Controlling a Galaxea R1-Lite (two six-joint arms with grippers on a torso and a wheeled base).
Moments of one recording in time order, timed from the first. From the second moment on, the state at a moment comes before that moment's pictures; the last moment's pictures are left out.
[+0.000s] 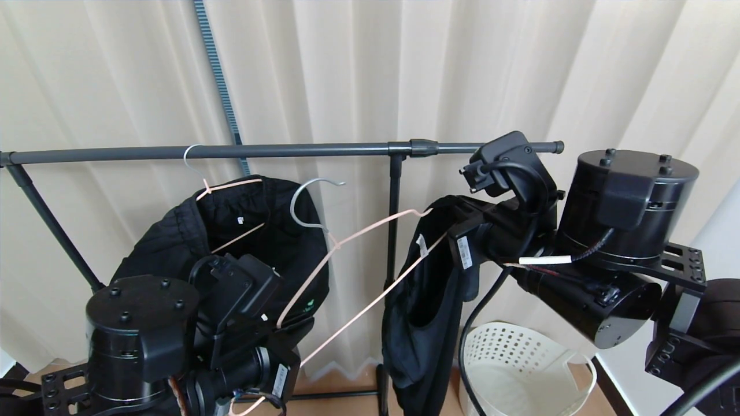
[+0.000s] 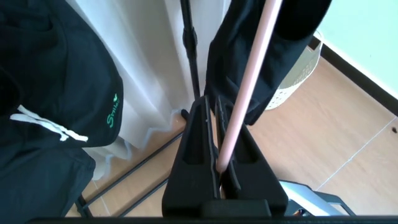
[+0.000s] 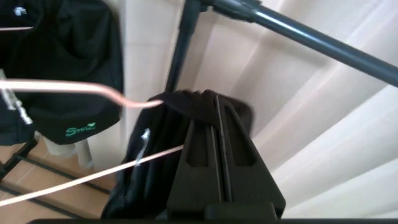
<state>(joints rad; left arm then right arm) -0.74 1.53 -0.41 -0.71 0.16 0.04 0.79 1.69 -0.87 -0.70 -0.52 -0.21</state>
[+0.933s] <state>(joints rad) -0.76 1.54 -0.40 -0.71 0.15 0.05 1.01 1.68 -0.84 -0.70 -0.50 -0.08</state>
